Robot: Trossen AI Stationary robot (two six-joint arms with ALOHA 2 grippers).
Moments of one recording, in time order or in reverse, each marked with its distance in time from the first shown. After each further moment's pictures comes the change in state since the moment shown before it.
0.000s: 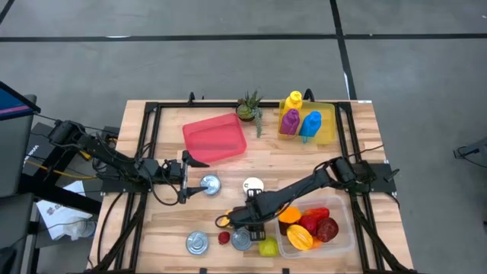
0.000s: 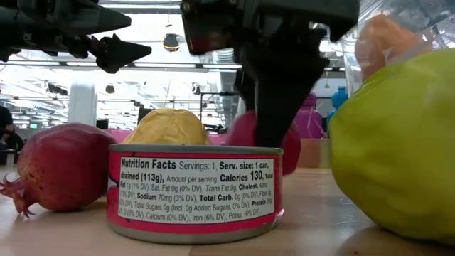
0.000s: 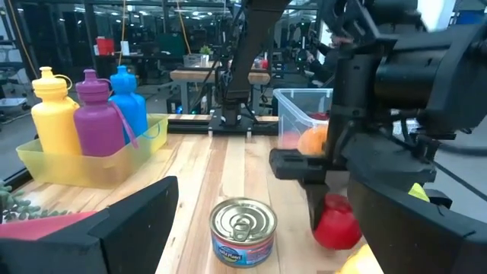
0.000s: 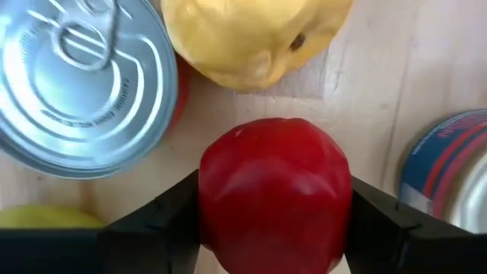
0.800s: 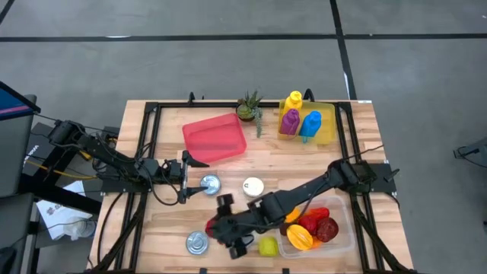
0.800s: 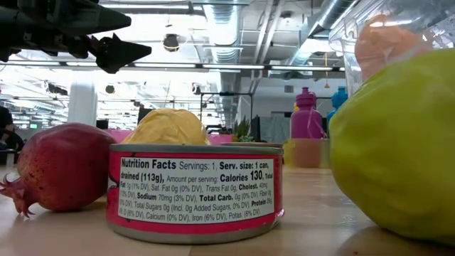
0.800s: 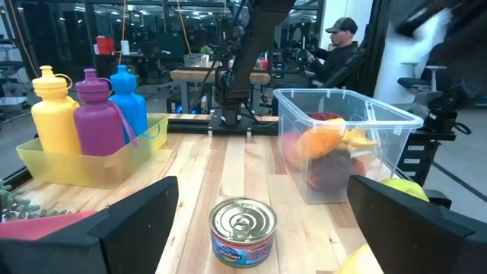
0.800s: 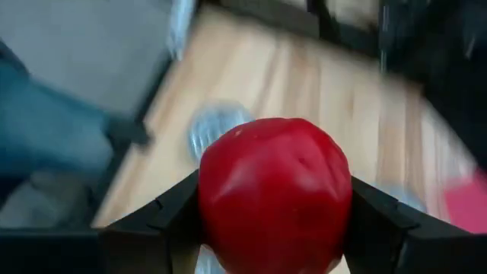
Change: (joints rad) left arm 0.000 0.000 0.000 0.000 0.000 -0.004; right arm 0.067 -0.002 0.399 0.263 0.150 -0.305
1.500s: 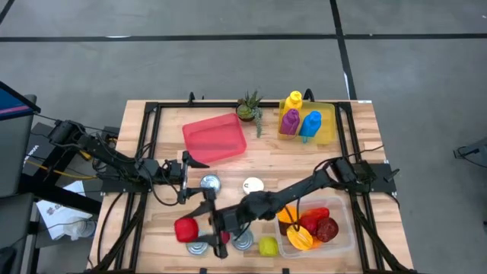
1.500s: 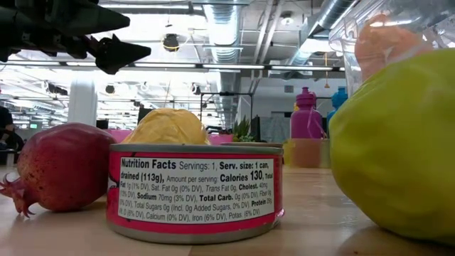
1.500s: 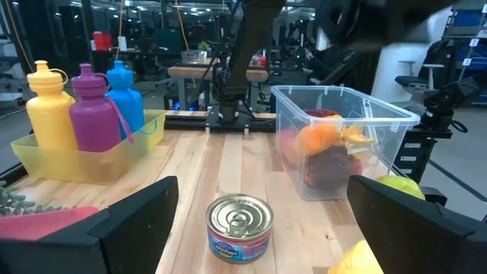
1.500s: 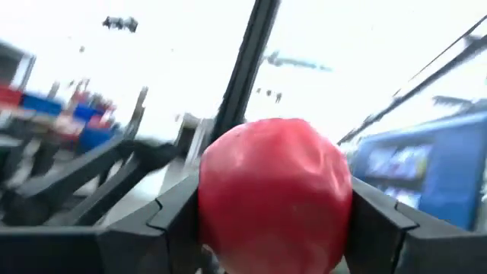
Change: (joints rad) left arm -0.006 0.000 0.000 -0.010 0.002 -0.011; right arm -0.063 0.000 -0.451 1.681 -0.203 -0.322
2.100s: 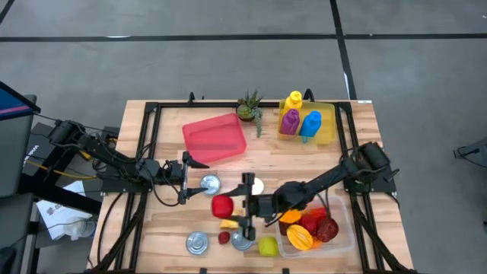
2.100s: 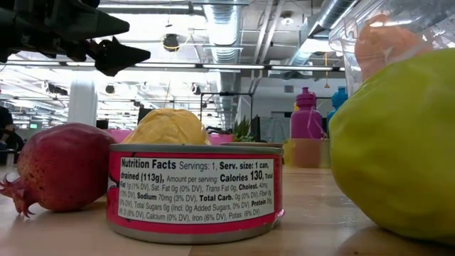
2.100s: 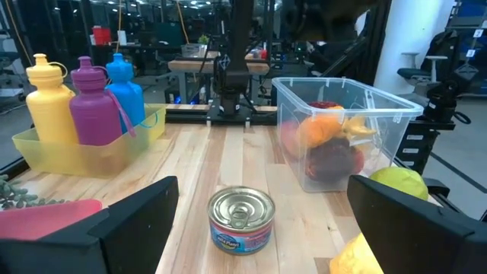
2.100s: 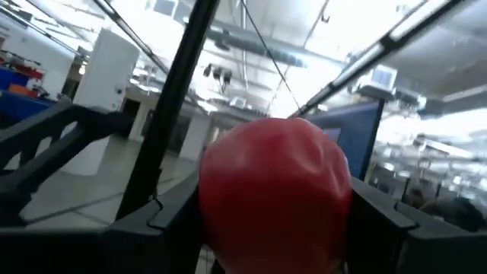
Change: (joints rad) left arm 0.000 0.000 0.000 -0.026 -0.004 0.000; right arm 0.023 -0.357 -0.601 0.206 0.226 -0.102
